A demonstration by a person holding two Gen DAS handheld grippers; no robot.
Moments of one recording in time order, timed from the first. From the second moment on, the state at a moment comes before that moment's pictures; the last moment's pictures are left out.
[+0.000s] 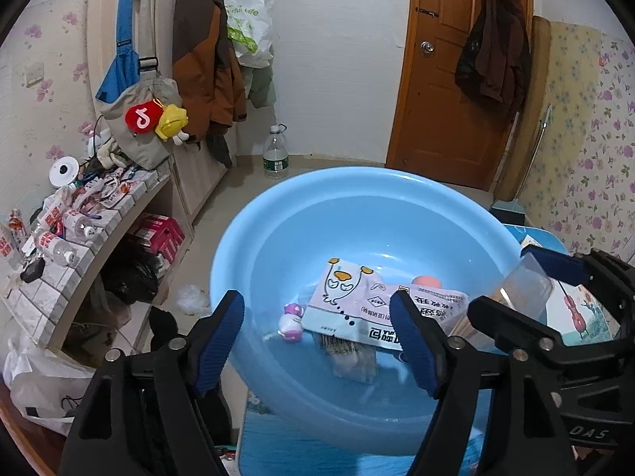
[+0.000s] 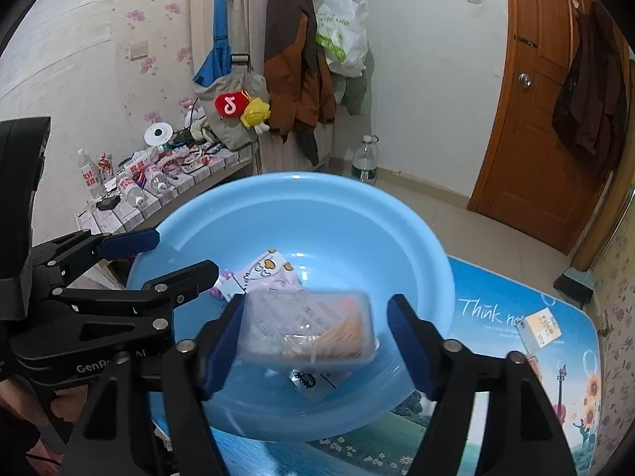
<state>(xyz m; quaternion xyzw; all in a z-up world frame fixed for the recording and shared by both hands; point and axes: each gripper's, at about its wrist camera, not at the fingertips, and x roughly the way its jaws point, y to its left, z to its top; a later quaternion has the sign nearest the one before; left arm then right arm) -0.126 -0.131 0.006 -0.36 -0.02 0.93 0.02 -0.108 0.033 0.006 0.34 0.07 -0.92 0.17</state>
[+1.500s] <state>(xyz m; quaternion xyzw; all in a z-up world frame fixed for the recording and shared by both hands) -0.023 -0.129 0.044 -0.33 -0.02 0.94 -0.01 0.022 0.149 0.041 0.32 -0.08 -0.94 0.11</state>
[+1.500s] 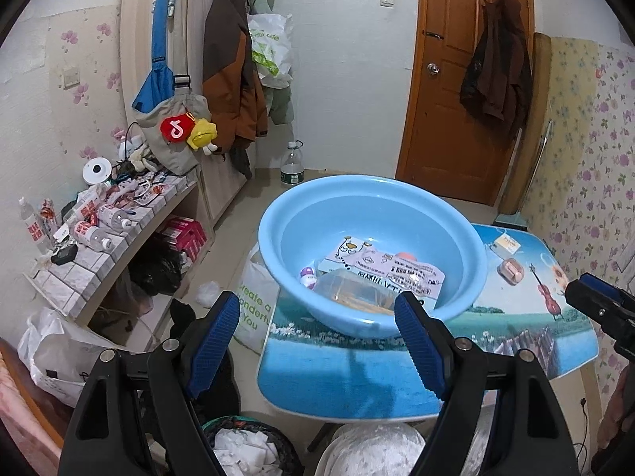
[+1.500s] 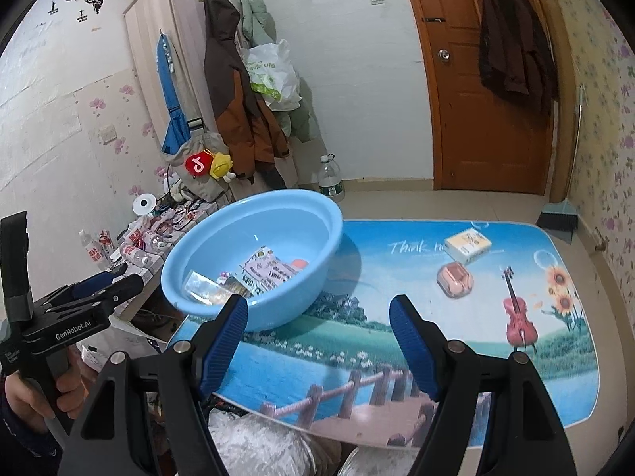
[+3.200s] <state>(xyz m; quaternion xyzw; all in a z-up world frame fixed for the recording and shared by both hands) -0.014 -0.120 0.053 -0.32 -0.02 0.95 -0.01 0.028 0.179 0.022 0.32 -0.11 -0.94 0.09</state>
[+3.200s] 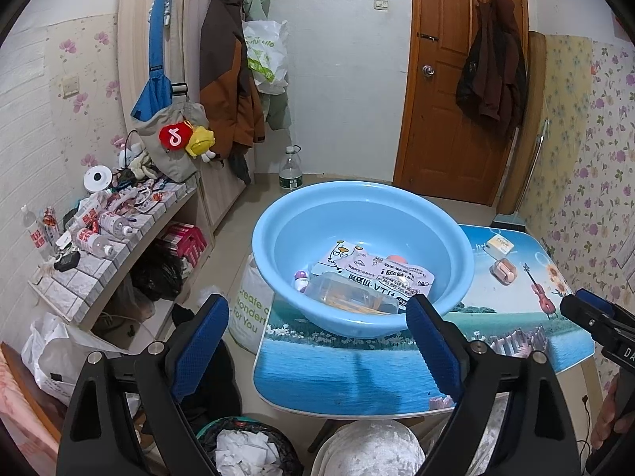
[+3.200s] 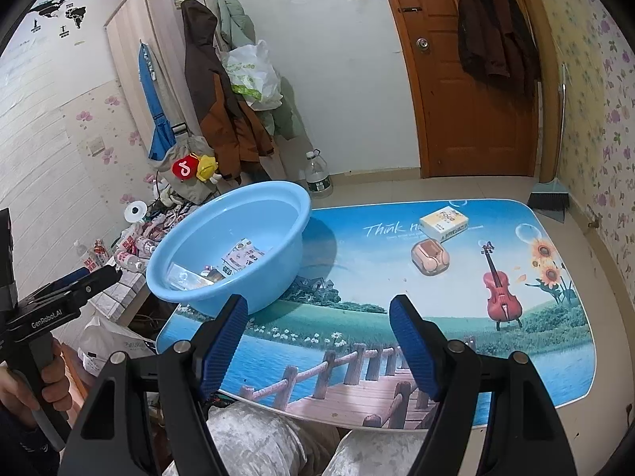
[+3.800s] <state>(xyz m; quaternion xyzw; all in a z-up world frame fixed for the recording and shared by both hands) -0.016 -0.114 0.054 -0.32 -0.02 0.95 0.00 0.027 0.184 0.021 0.32 -0.10 -0.94 0.08</state>
